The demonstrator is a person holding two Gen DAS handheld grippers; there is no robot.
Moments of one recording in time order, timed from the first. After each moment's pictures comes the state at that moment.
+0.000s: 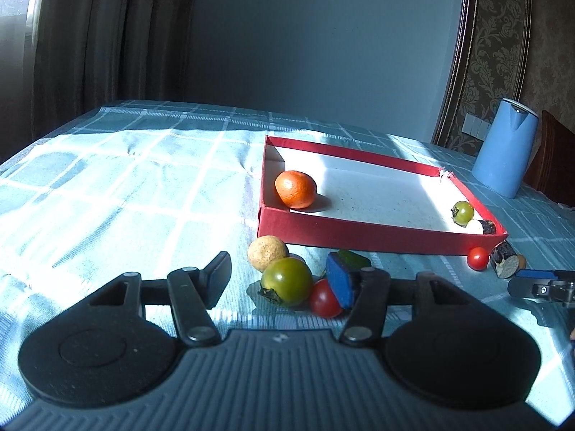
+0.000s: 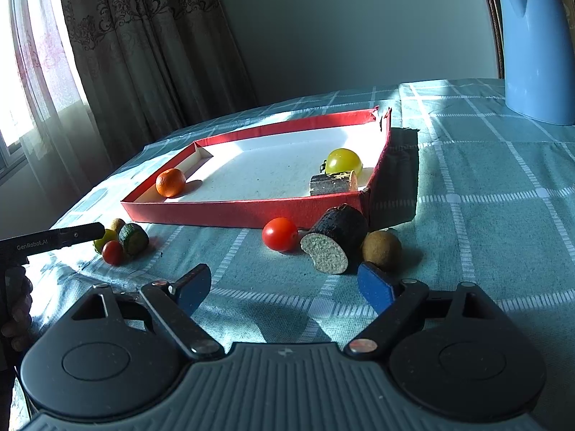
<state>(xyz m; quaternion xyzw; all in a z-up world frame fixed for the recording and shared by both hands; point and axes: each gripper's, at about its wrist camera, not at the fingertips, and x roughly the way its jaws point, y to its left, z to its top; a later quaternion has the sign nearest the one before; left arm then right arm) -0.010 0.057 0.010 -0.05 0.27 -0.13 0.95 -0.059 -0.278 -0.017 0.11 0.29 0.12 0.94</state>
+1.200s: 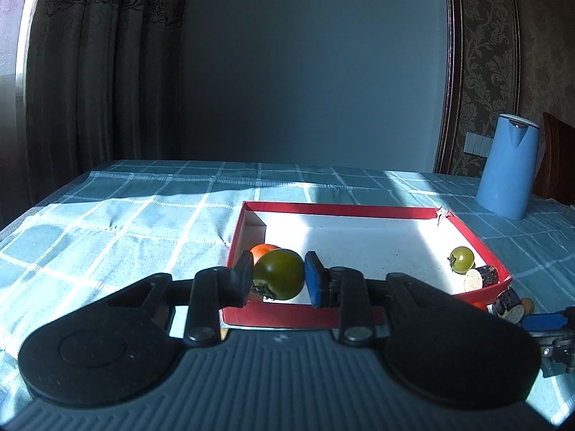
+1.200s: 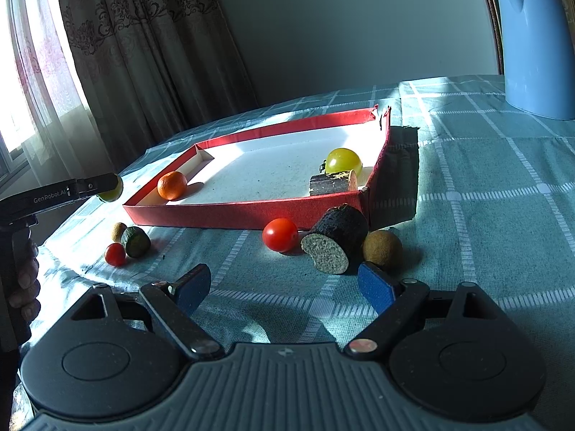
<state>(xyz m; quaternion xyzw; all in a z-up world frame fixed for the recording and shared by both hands) 0.013 0.005 0.042 -0.01 0.19 -0.12 0.97 -0.059 -0.281 -0.018 0.12 0.29 0.12 0.94</state>
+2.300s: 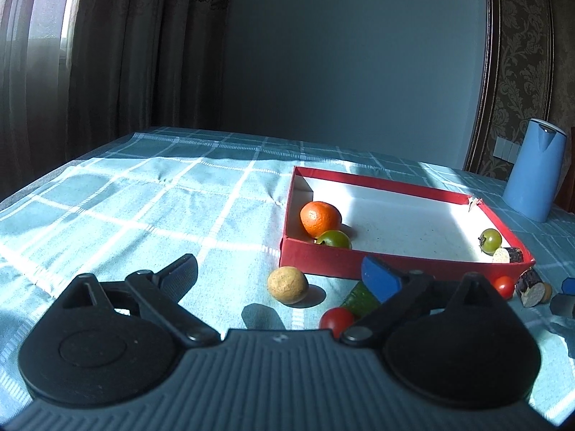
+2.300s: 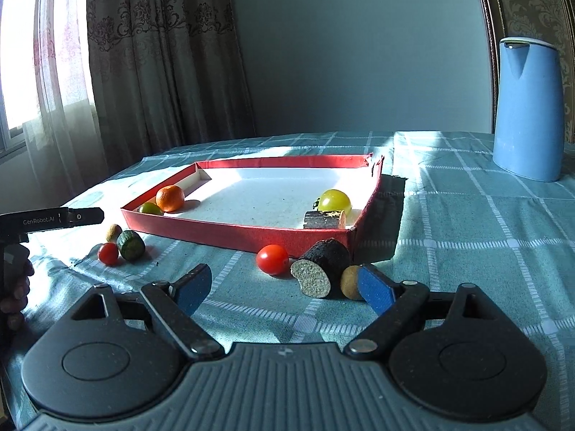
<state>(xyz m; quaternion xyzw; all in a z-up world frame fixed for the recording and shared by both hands) -0.018 0.046 0.014 -0.04 0.21 -0.06 0.97 -0.083 -0.275 -0.002 0.04 0.23 0.10 0.97</state>
